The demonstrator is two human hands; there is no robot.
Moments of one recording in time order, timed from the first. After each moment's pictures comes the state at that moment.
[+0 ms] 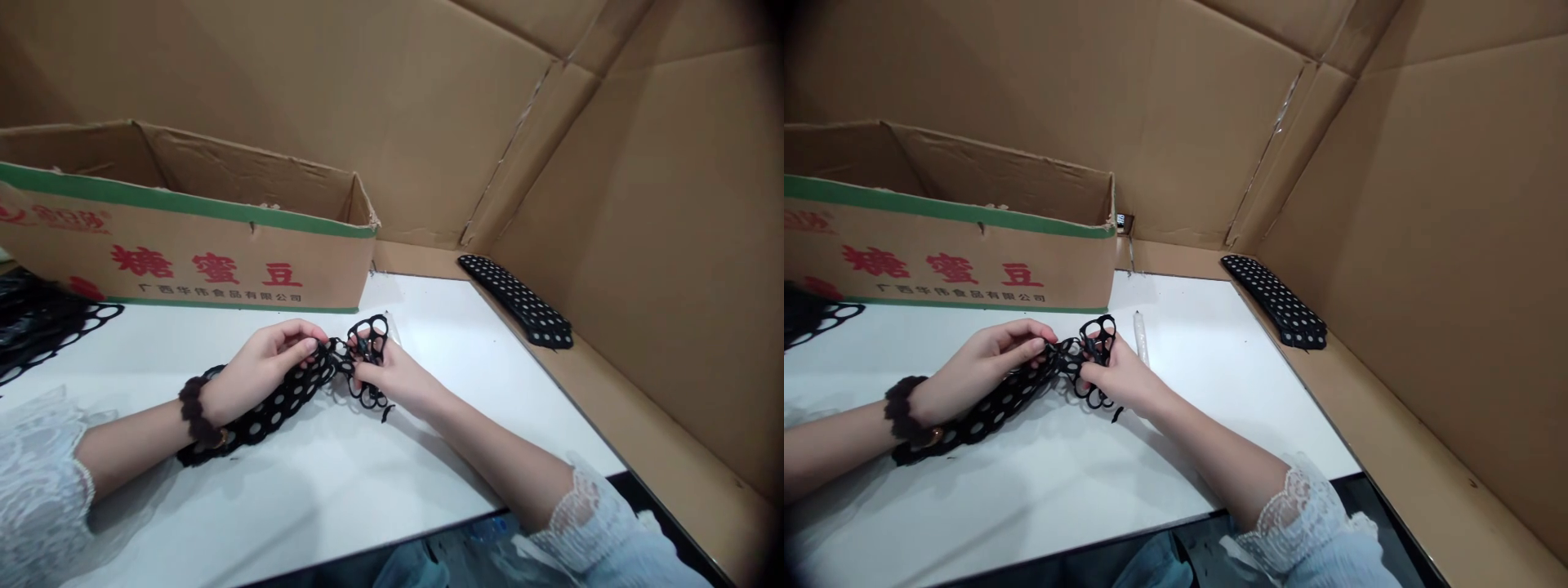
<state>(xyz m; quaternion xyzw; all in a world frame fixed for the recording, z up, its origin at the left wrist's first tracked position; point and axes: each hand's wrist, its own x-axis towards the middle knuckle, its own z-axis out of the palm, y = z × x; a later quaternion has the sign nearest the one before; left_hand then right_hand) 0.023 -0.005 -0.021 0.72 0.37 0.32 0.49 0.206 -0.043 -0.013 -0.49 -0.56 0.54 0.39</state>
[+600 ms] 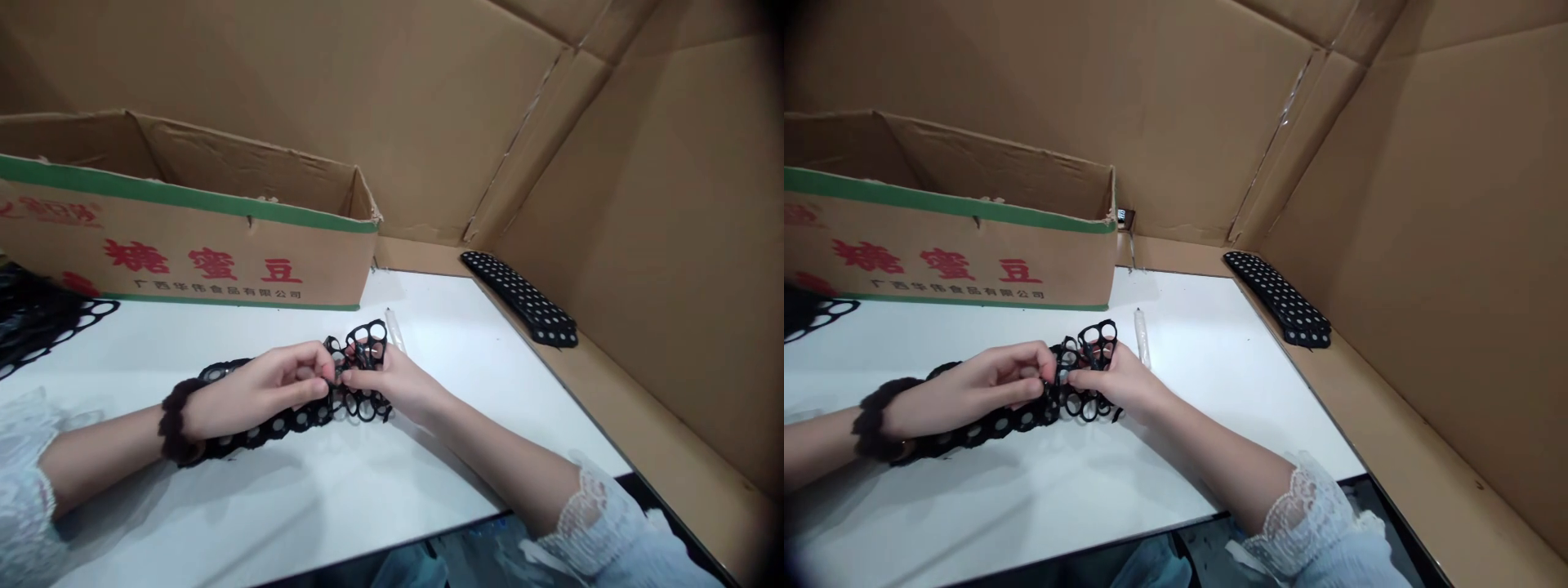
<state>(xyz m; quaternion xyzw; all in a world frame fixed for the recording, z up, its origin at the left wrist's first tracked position) 0.017 -0.016 -0.017 0.78 0.27 0.17 0.54 0.208 -0.044 -0.023 -0.44 -0.51 0.62 0.39</state>
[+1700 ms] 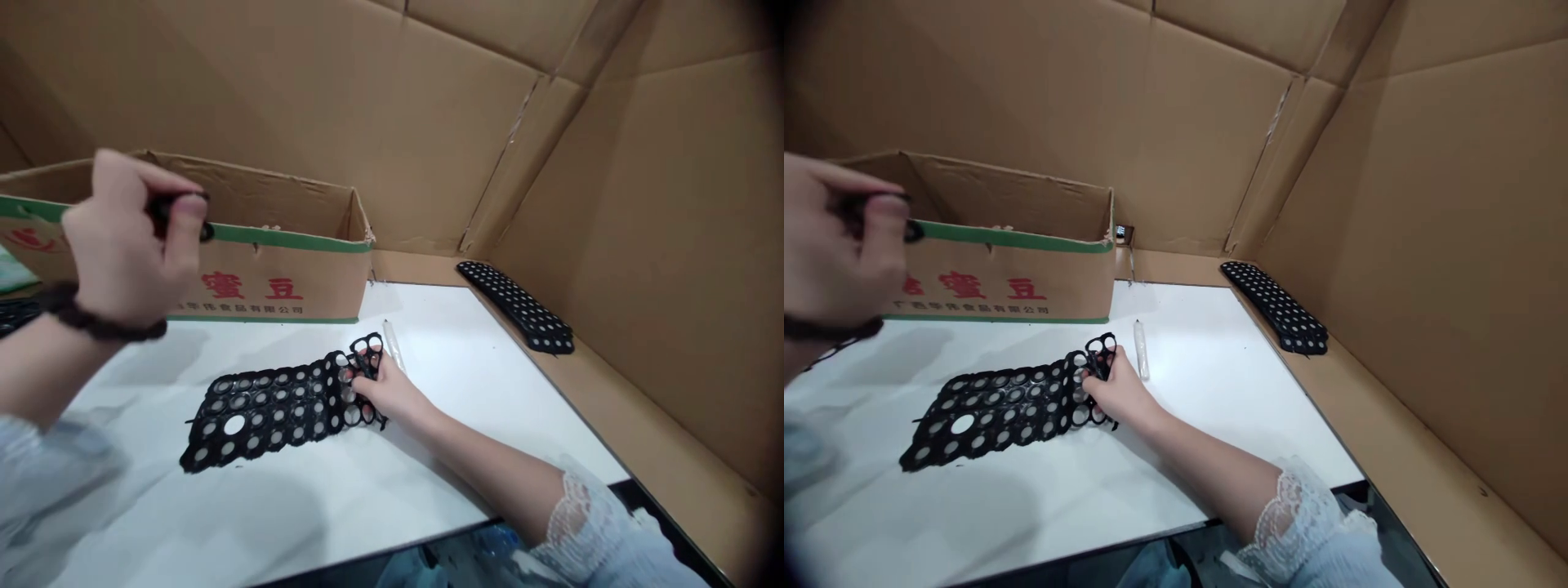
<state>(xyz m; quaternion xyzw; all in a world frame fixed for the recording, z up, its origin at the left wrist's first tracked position) -0.024 0.043 0.071 0.68 0.49 0.52 -0.18 0.203 -0.045 -0.036 -0.55 -0.51 0.53 0.39</state>
